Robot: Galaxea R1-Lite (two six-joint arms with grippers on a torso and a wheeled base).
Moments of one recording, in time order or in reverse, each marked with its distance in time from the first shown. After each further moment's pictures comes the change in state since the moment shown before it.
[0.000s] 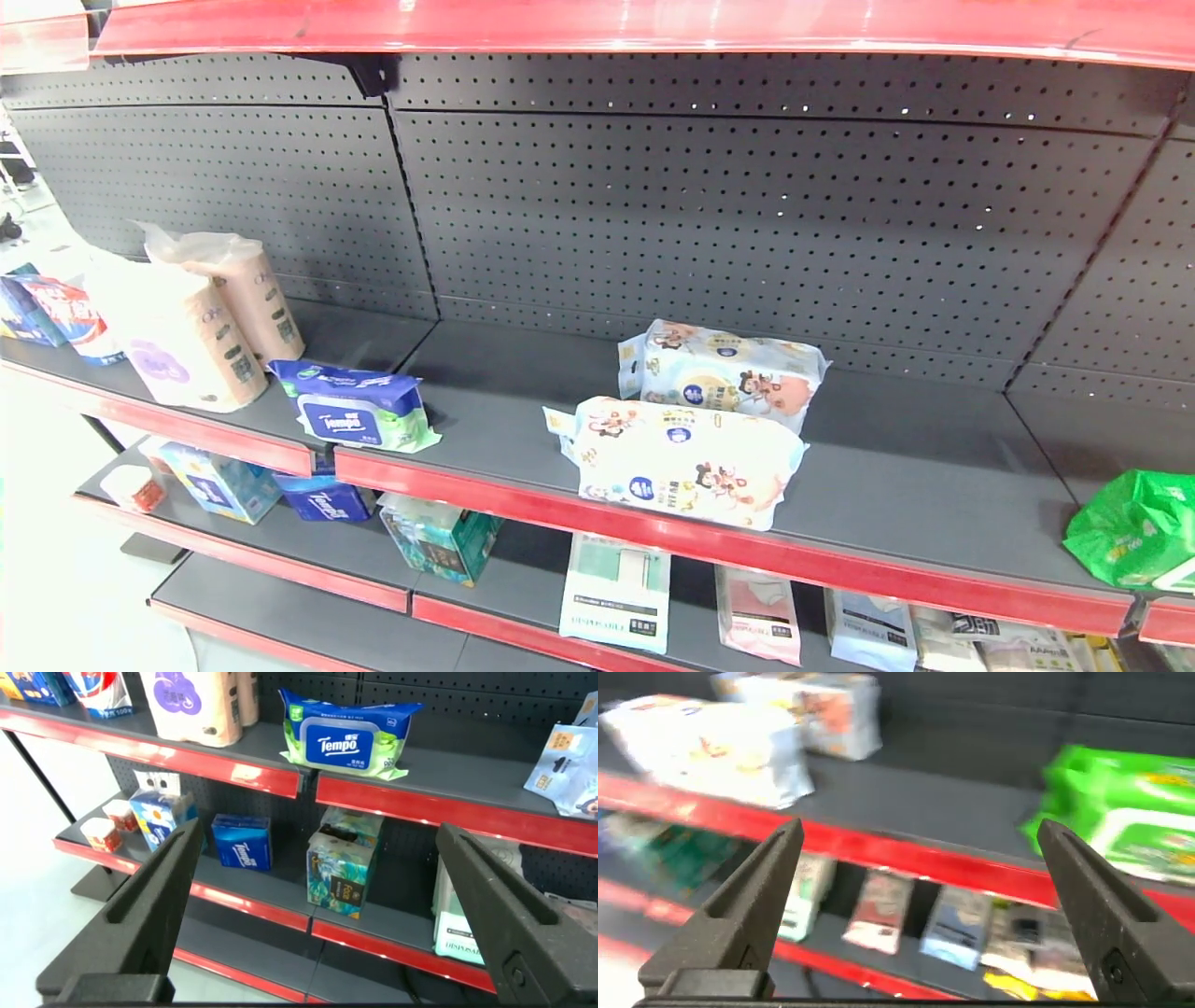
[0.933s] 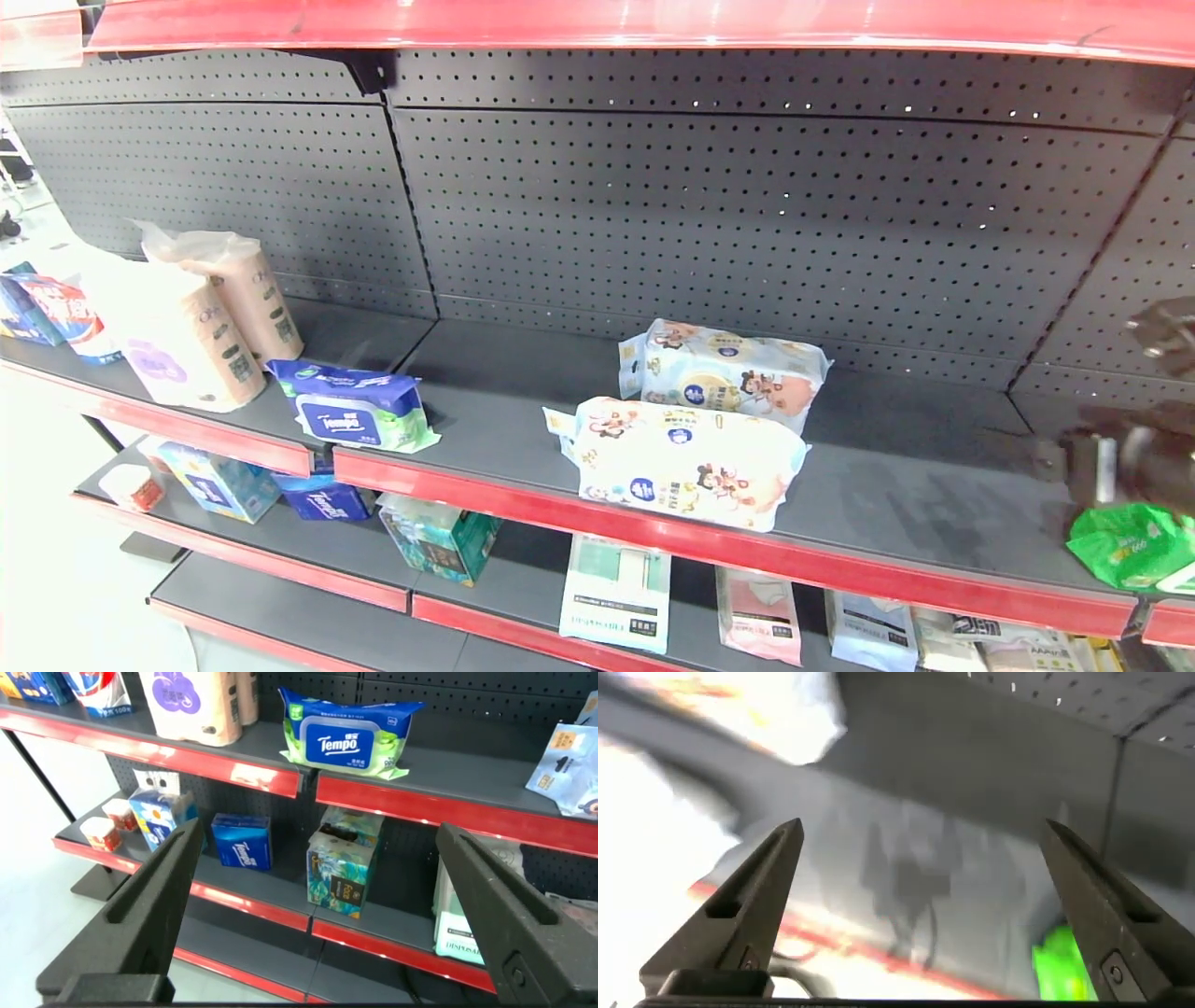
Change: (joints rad) left arm 0.000 0.000 0.000 0.000 0.000 -0.001; right arm 0.007 1.186 -0.500 -0.251 0.048 -0.115
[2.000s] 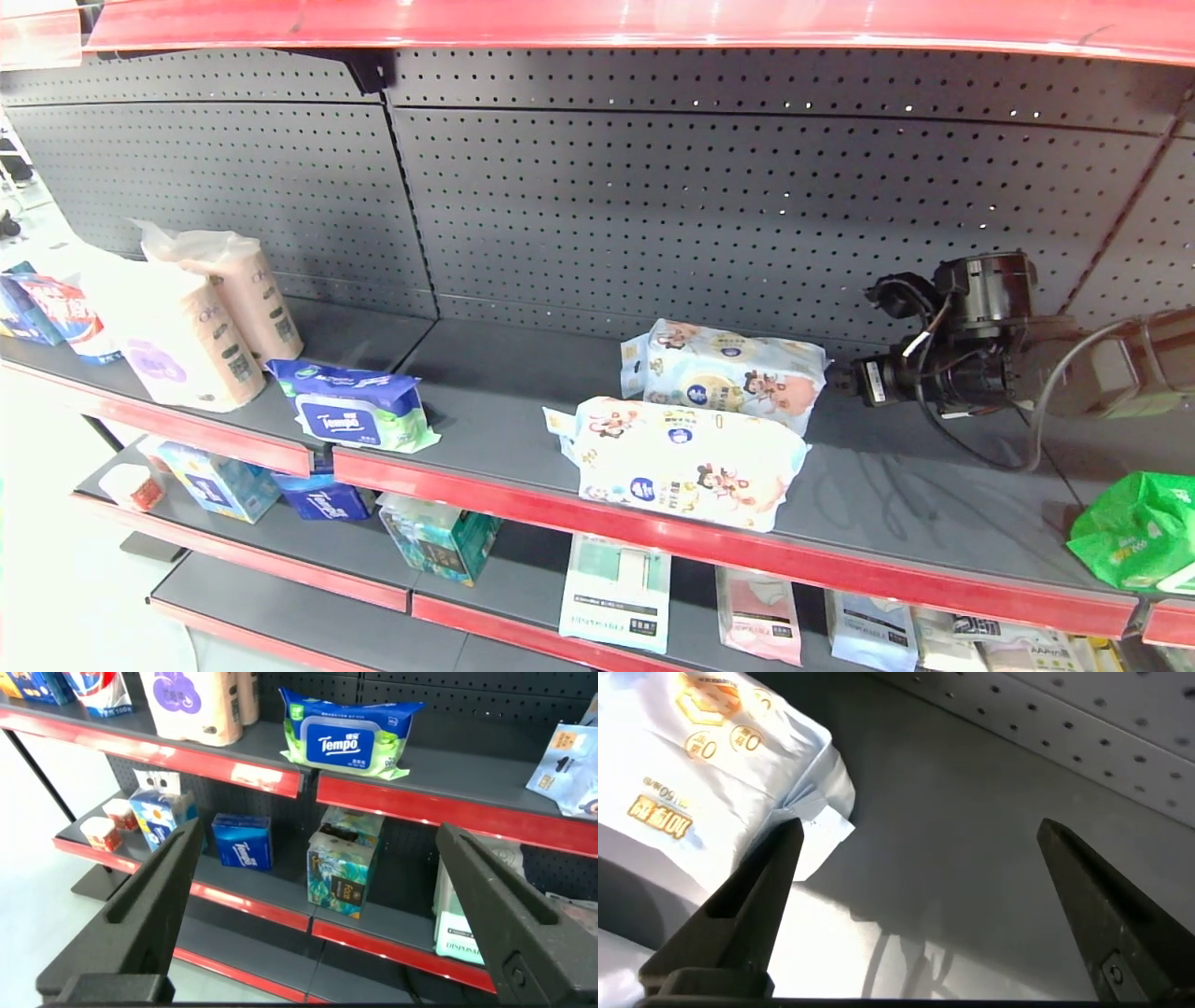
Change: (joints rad) left arm 0.000 0.000 0.000 0.000 0.000 0.000; right arm 0.073 0.763 -0.567 -0.003 -0.057 -0.049
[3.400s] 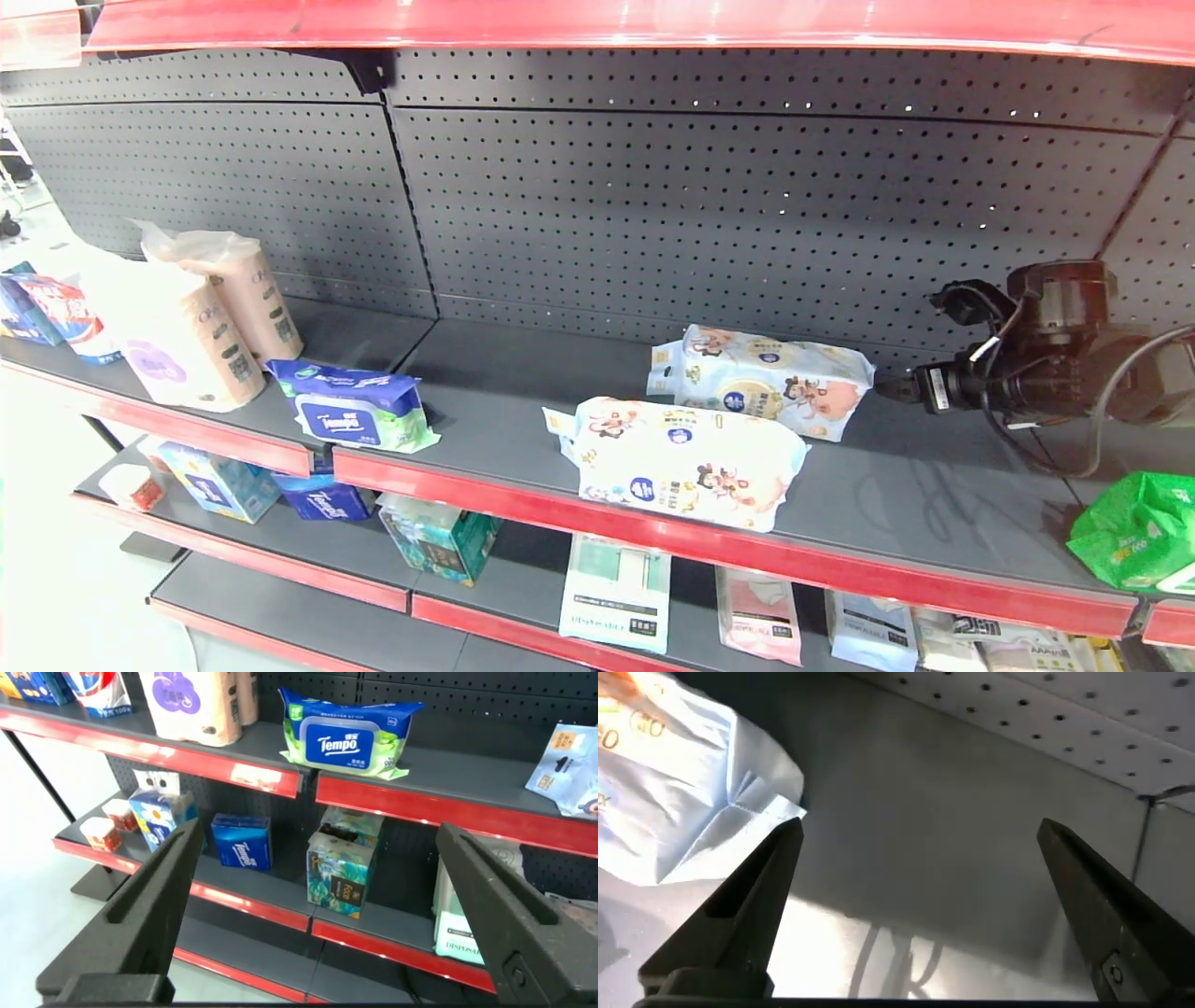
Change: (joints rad) left arm 0.000 0.000 0.000 0.000 0.000 0.000; right arm -0.148 -0.032 0.052 -0.001 0.032 -0.043
